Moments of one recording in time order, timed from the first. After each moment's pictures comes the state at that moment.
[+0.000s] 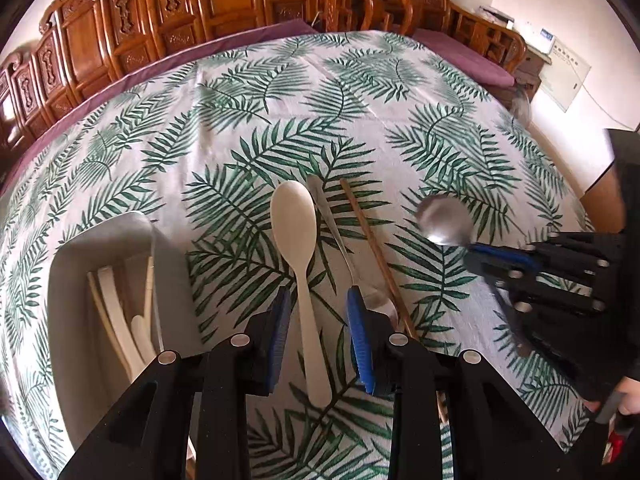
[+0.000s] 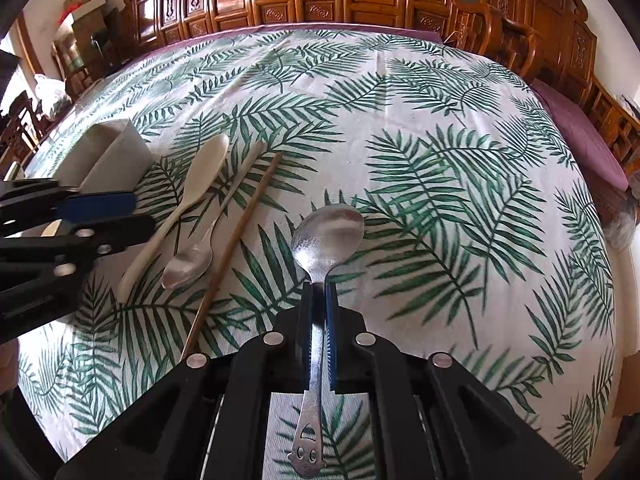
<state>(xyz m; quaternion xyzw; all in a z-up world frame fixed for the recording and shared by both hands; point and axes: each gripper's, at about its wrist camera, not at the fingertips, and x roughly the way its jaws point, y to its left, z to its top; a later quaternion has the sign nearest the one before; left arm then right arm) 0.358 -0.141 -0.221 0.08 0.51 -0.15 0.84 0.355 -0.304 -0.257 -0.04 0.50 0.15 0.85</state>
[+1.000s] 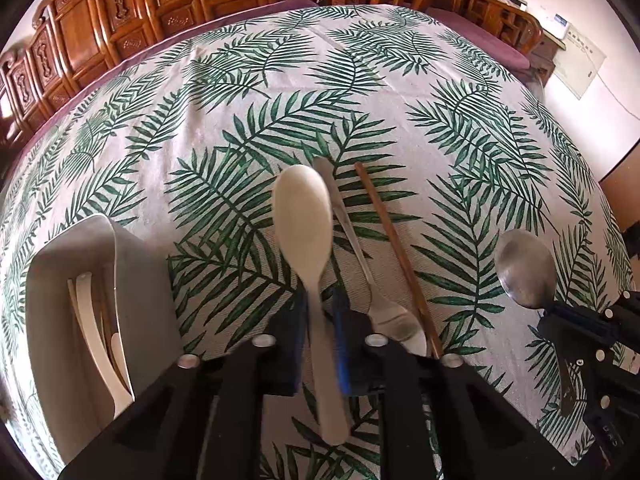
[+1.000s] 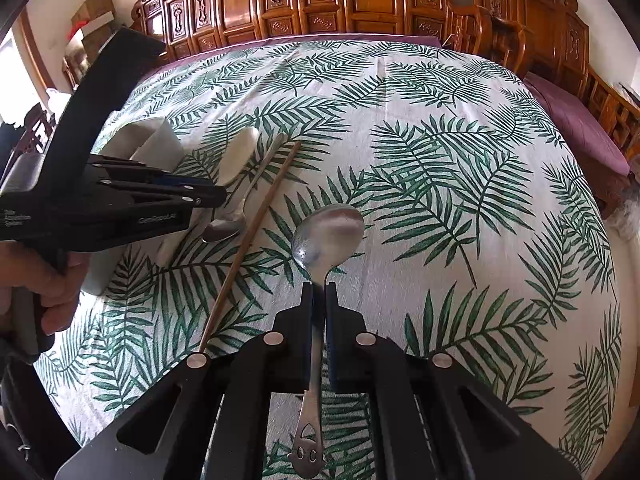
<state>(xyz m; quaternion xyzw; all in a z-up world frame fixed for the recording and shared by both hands) 0.383 -0.150 -0.246 0.09 0.54 -0.14 0.82 0.311 -0.315 -0.247 -0.01 0.49 0.16 0.86</state>
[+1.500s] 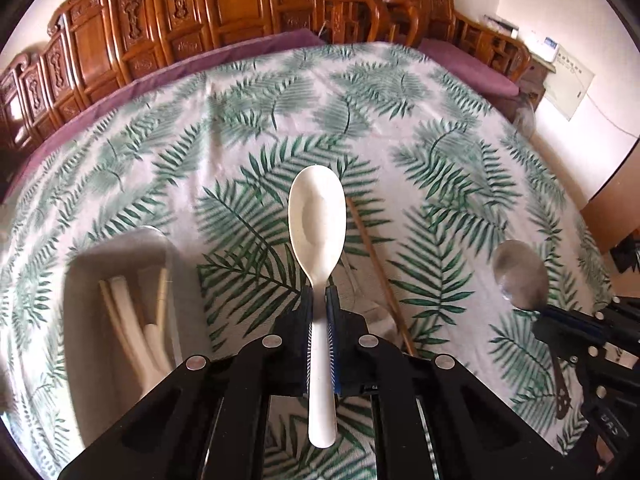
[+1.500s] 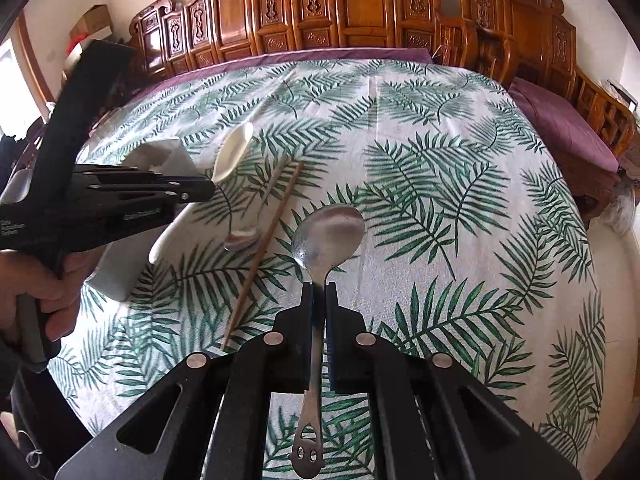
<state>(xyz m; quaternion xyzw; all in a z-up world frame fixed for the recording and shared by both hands) 0.355 -0.139 -0.196 0.08 0.49 -0.14 0.86 0.288 -0.317 -0.209 0.00 0.47 0.15 0.87</state>
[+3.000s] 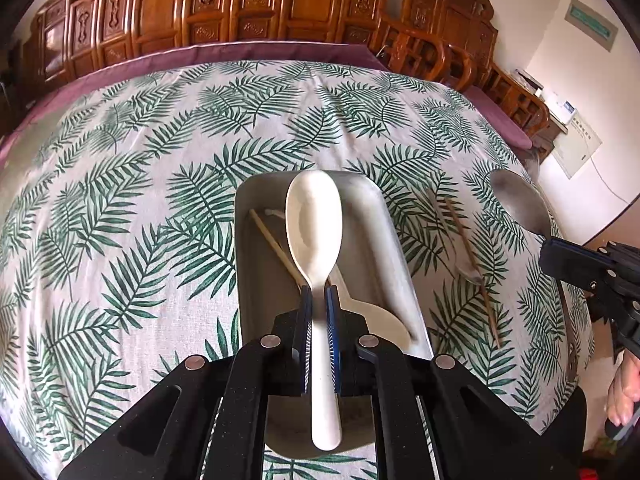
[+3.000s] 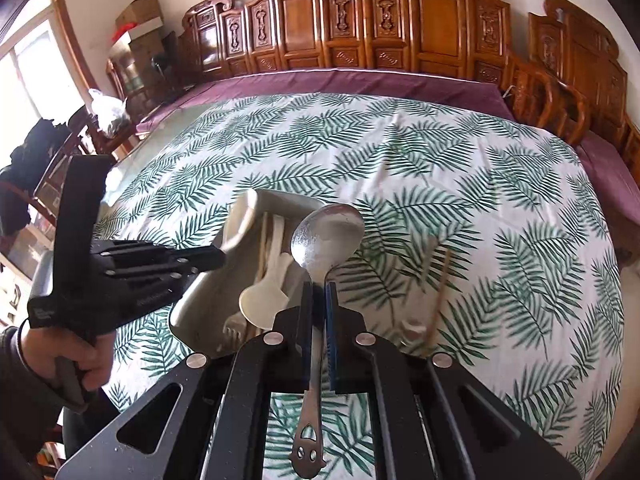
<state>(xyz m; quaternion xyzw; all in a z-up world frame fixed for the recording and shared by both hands) 0.327 0.032 -0.180 -0.03 0.50 -0.12 0.86 0.315 -0.164 -0.138 -0.02 0.46 0.23 0.86</state>
